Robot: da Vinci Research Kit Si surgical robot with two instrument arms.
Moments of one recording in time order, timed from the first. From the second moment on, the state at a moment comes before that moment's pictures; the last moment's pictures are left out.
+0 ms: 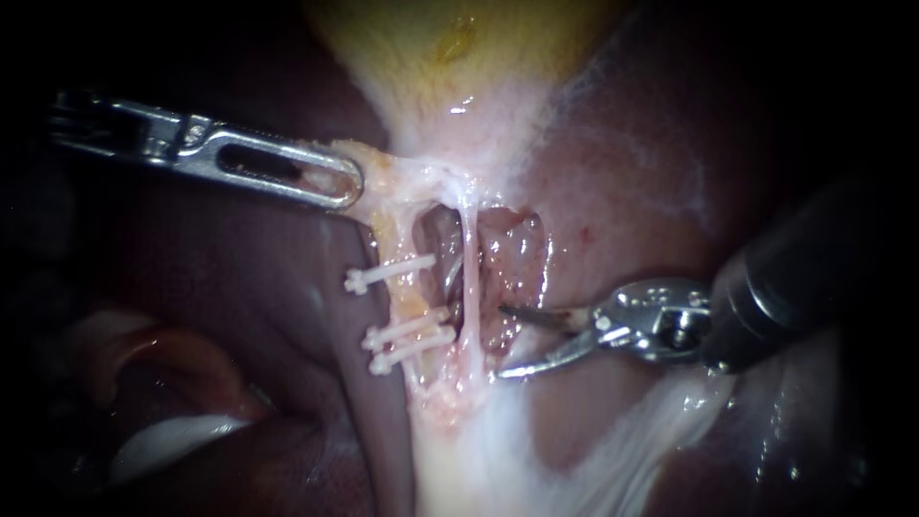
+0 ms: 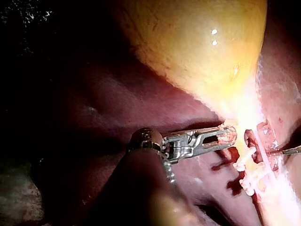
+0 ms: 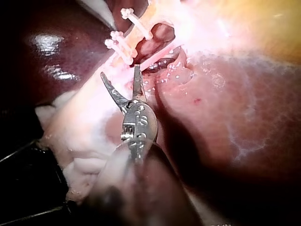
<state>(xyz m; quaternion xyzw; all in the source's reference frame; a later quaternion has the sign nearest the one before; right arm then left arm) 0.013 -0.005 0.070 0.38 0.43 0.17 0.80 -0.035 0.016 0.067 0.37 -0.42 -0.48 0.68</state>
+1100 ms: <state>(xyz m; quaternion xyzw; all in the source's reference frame) 0.017 -0.004 0.076 0.40 0.41 0.20 0.79 -0.036 0.016 0.066 0.37 -0.42 -0.48 0.68</state>
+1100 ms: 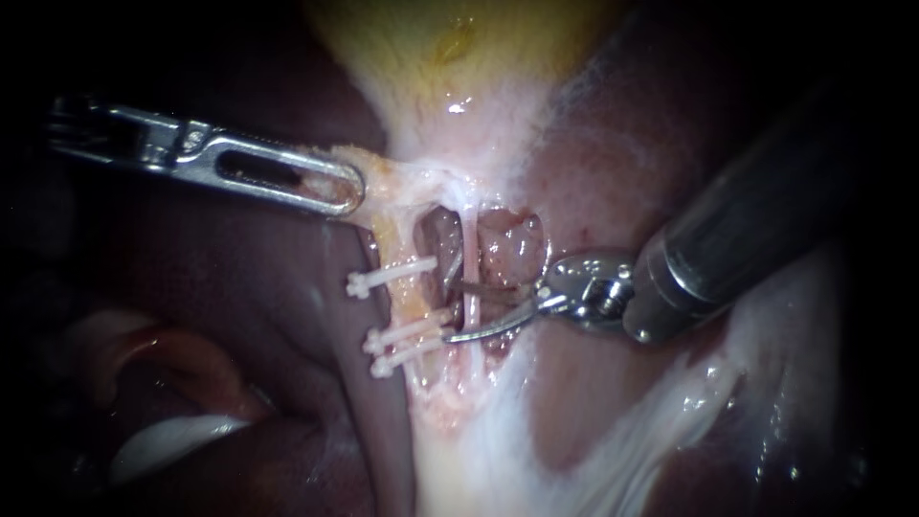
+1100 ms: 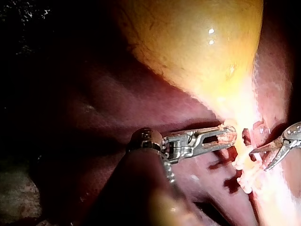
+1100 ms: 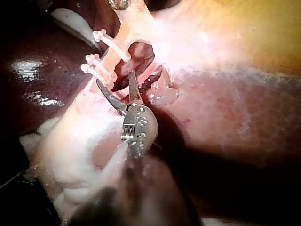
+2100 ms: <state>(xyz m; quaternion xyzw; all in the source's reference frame) 0.021 -0.004 0.075 0.43 0.43 0.19 0.77 -0.036 0.015 0.065 0.37 -0.42 -0.47 0.68</state>
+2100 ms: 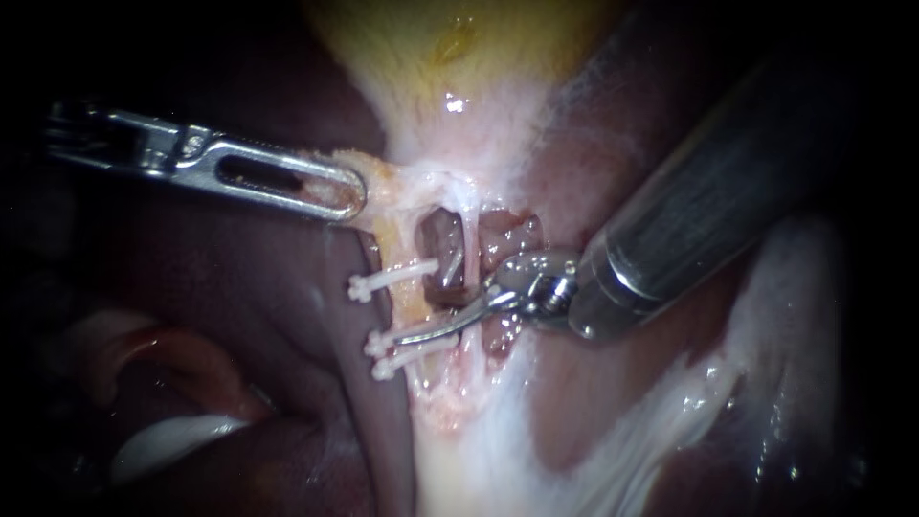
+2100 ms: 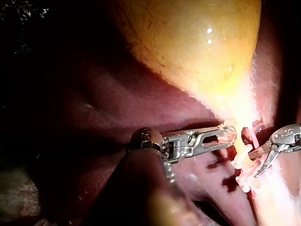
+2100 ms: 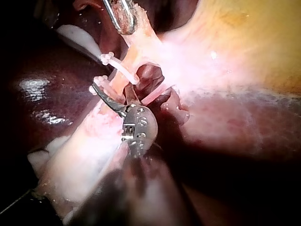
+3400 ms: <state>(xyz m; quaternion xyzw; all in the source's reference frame) 0.025 -0.003 0.076 0.46 0.49 0.19 0.71 -0.037 0.016 0.066 0.37 -0.42 -0.47 0.68</state>
